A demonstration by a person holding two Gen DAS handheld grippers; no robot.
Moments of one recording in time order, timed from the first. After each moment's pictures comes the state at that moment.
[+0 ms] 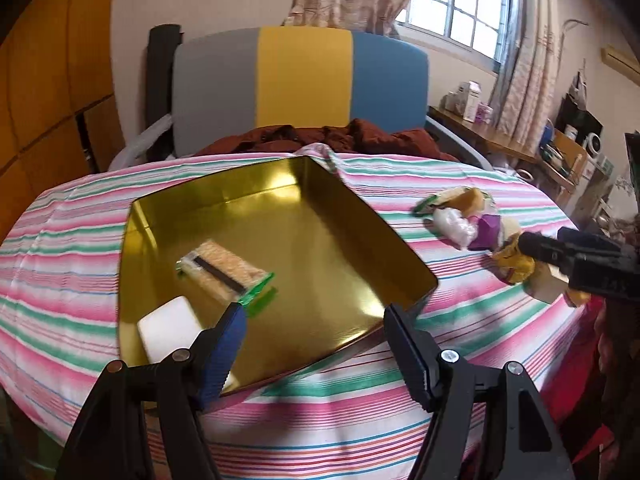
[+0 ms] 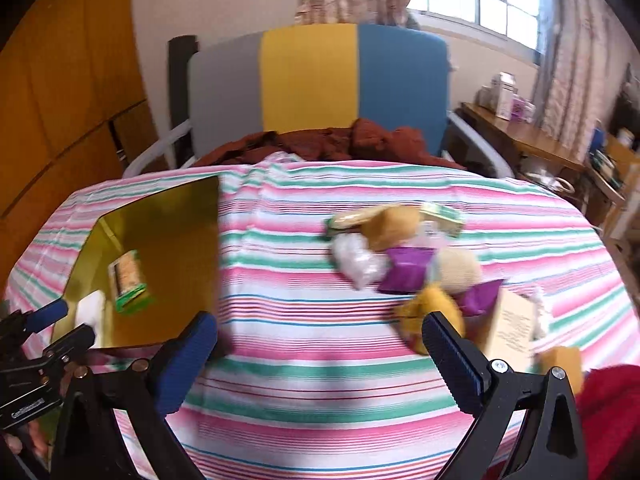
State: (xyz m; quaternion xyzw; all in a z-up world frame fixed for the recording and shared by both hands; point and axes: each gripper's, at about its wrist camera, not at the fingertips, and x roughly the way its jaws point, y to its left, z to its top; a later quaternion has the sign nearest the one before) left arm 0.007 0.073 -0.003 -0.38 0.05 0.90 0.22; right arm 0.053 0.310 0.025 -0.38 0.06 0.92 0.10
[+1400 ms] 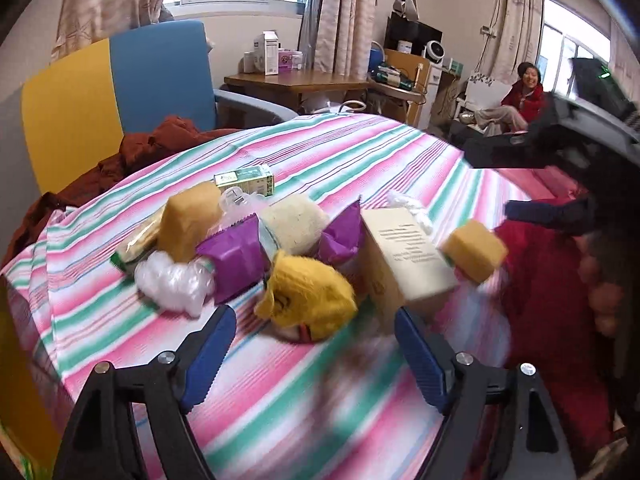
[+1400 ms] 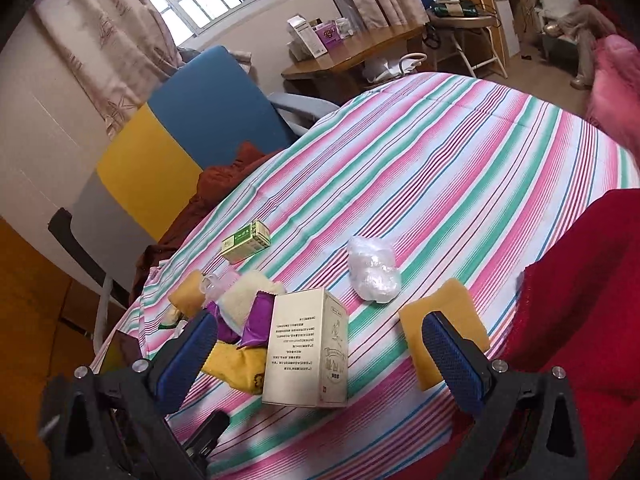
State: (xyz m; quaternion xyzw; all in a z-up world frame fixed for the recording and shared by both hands) left arm 0.015 0.347 -0.044 -0.35 0.18 0.78 0.49; right arm 0.144 0.535 0.000 -0.31 0.37 0.84 0.25
